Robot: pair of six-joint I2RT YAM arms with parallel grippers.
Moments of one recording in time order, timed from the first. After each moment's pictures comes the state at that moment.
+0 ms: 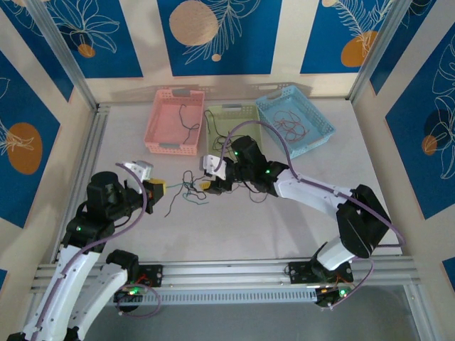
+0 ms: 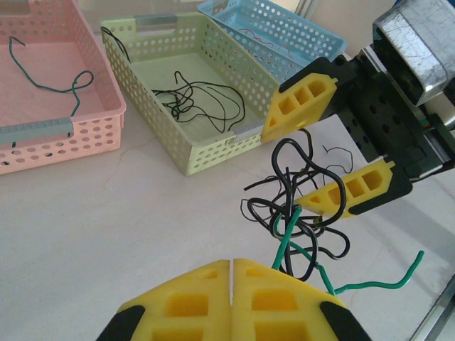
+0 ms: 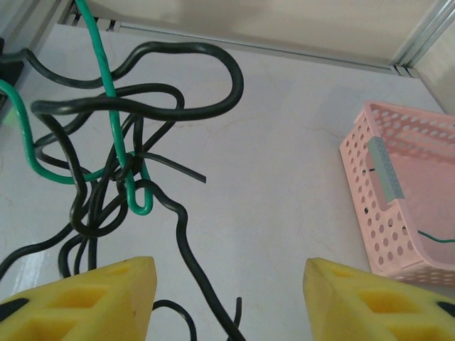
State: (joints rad) left arm -0.29 0.58 0.75 -0.65 0.40 -0.10; right arm 0.78 1.53 1.04 -0.07 -0.52 -0.57
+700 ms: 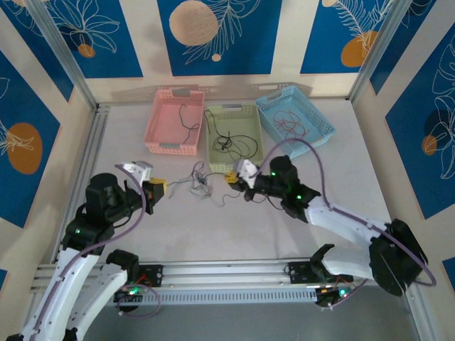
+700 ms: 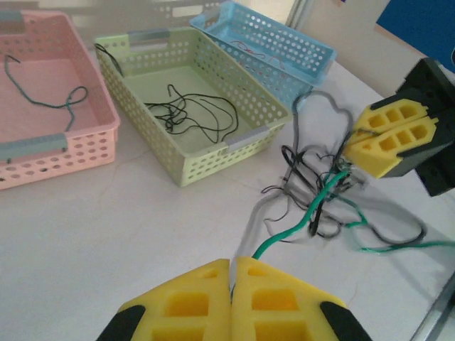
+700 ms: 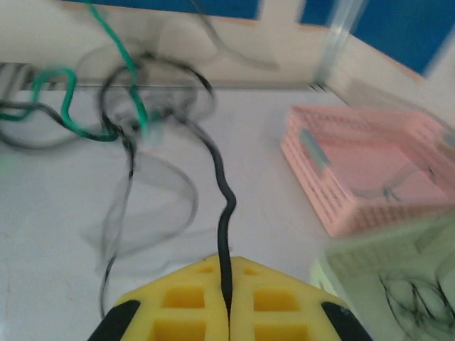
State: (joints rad) left arm -0.31 0.53 0.75 -0.62 0.37 -0.10; right arm 0.63 1.14 0.58 0.28 -0.46 -0.28
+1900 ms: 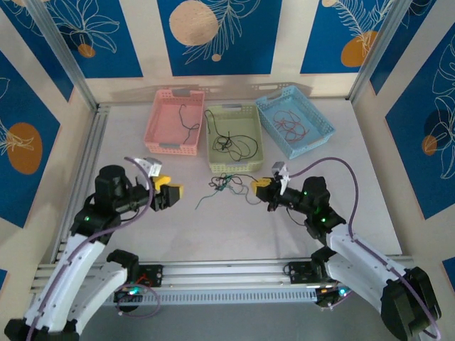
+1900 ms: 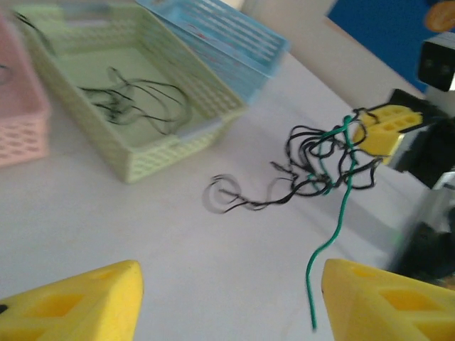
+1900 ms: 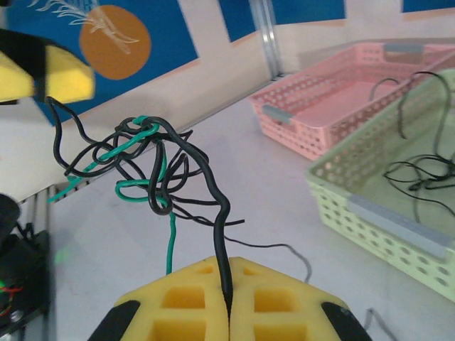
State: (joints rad) left arm -0.33 0.68 0.73 -0.52 0.59 -0.18; right arm 0.47 0.81 0.31 0.36 -0.59 0.22
